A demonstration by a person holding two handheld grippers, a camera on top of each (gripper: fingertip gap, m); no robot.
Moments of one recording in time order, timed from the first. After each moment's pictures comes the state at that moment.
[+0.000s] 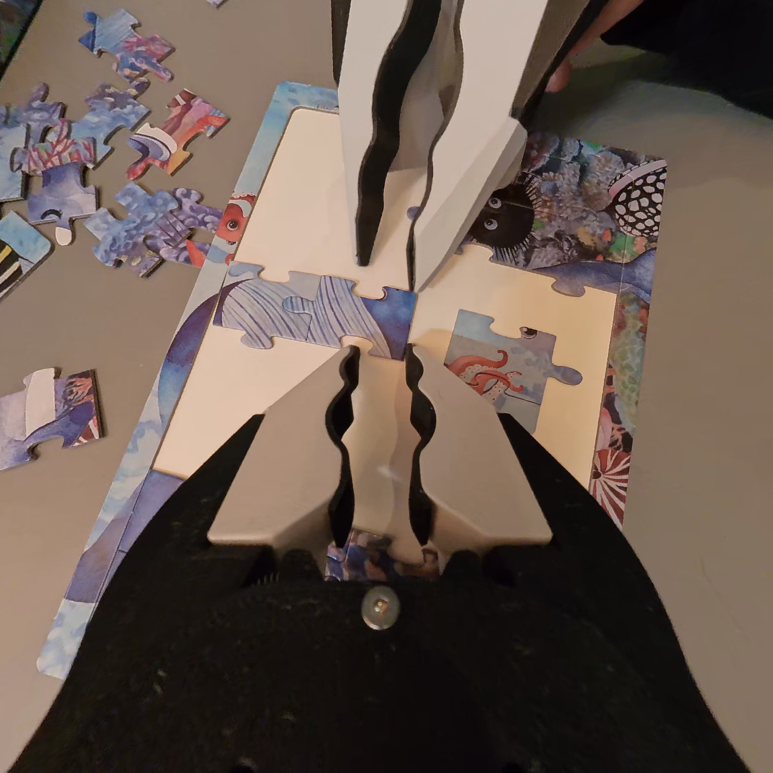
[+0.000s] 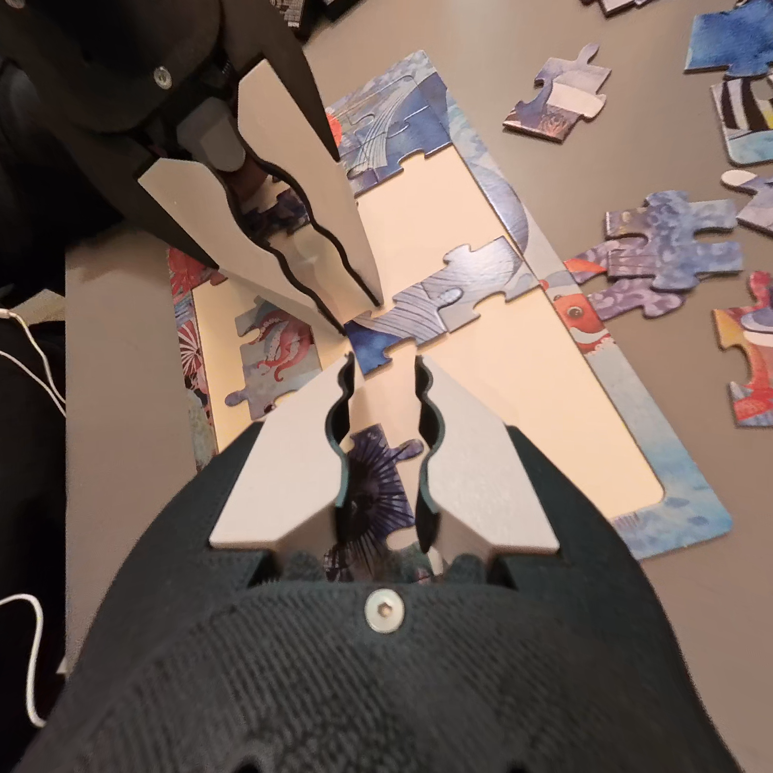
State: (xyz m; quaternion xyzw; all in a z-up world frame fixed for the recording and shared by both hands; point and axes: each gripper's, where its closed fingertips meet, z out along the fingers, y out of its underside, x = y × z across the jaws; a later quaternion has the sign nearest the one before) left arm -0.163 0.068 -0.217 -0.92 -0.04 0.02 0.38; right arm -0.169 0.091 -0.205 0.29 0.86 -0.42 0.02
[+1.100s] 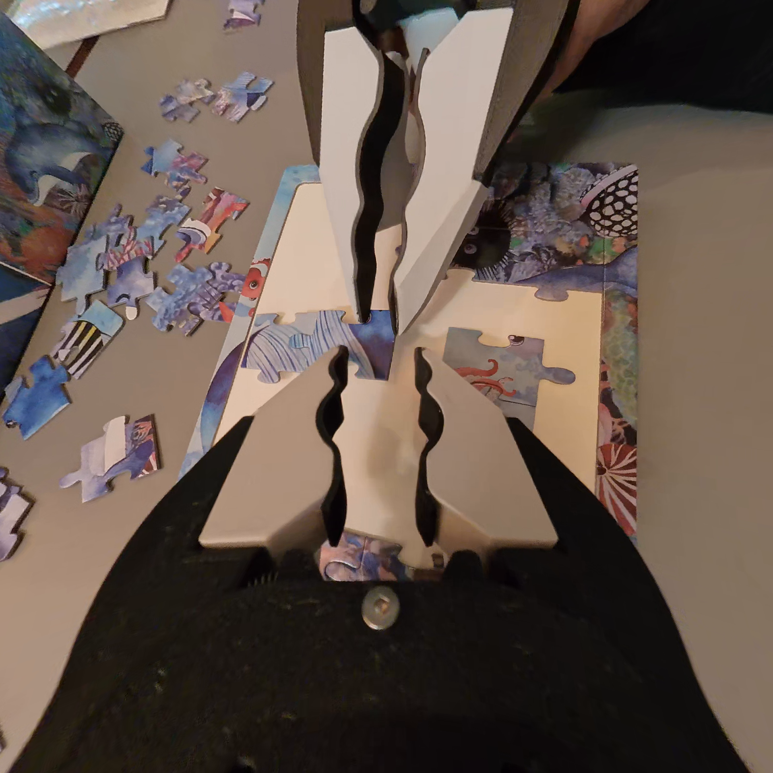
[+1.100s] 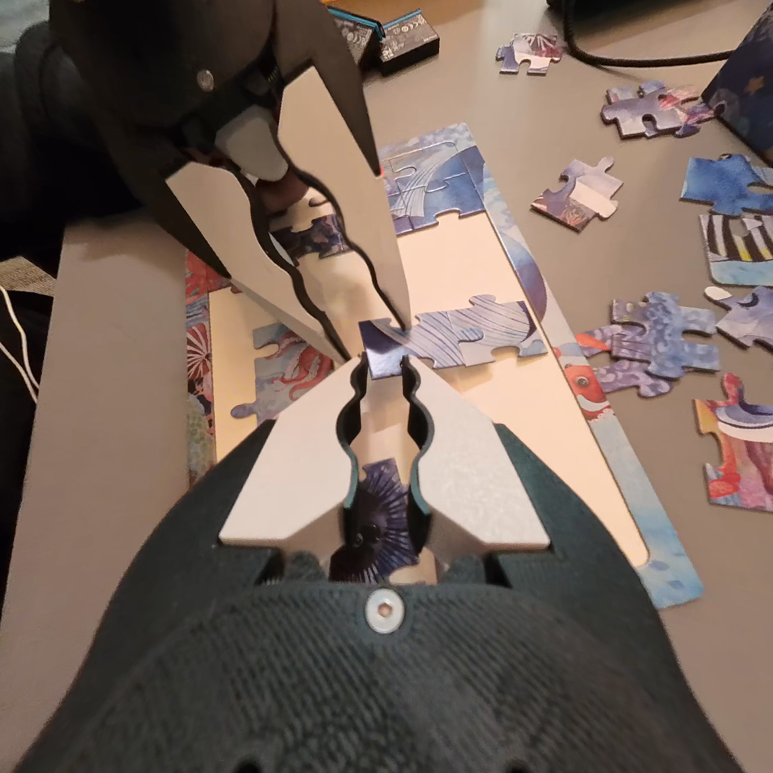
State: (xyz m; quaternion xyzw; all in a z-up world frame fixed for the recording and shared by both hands) left arm -0.160 0.072 -0.199 -0.90 0.03 0.08 0.42; right arm -0.164 0.079 -0.190 0.21 0.87 -0.45 -0.04
